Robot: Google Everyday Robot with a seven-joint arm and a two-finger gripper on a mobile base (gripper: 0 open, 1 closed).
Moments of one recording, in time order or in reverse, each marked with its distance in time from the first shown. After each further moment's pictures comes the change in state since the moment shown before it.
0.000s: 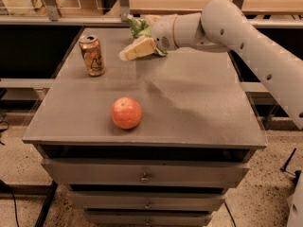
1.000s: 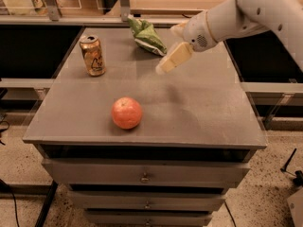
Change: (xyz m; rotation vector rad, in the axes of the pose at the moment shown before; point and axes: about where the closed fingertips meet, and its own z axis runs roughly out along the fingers) arm 0.041 0.019 -0.099 -0.136 0.324 -0.008
